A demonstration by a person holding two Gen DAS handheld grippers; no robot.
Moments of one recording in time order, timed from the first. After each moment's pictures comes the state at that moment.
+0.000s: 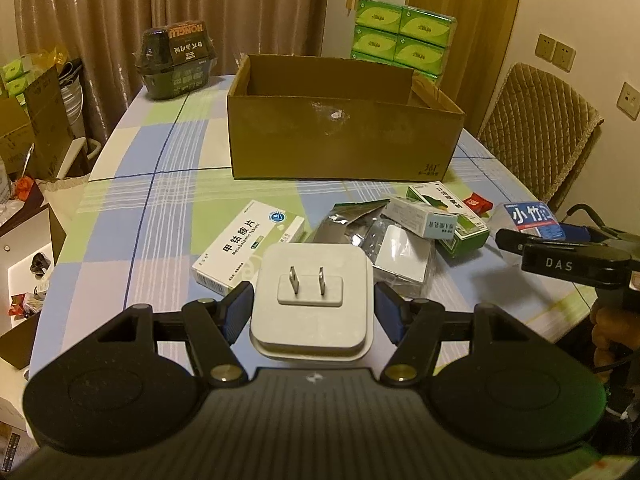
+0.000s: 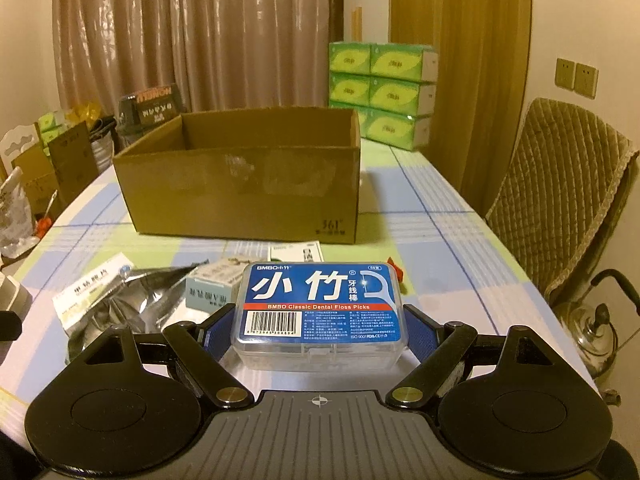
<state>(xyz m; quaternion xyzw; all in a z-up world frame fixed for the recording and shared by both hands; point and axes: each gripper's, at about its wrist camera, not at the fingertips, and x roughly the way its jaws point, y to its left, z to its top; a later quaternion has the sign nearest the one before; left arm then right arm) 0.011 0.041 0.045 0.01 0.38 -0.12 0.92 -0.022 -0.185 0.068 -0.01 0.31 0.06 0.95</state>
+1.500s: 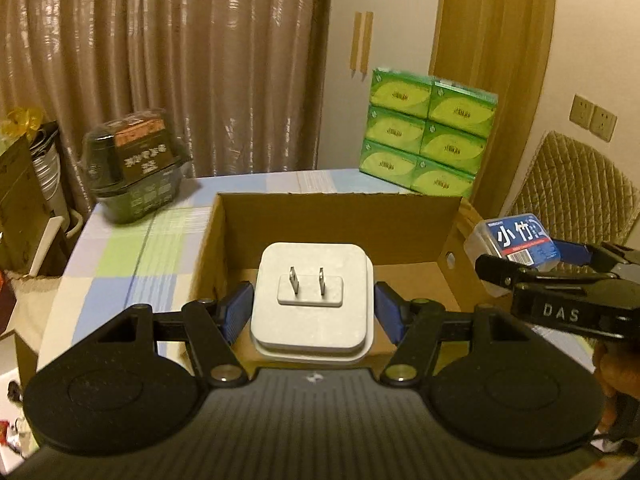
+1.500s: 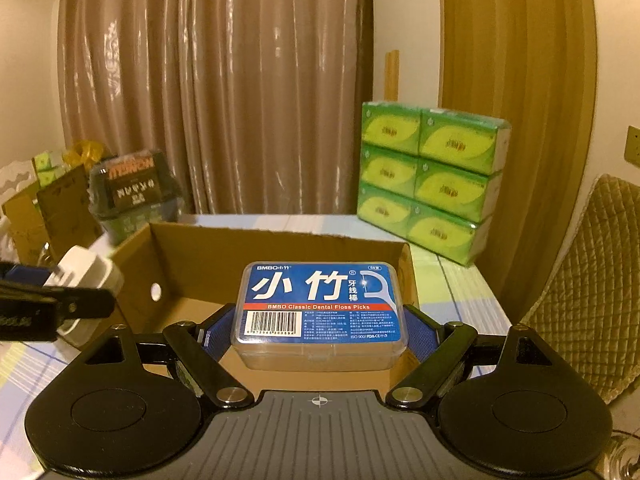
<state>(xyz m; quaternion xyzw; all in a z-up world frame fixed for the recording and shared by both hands) 0.269 -0.007 0.092 0.01 0.31 -0.13 0.94 0.206 -0.151 0.113 -0.02 0.26 0.10 0.96</state>
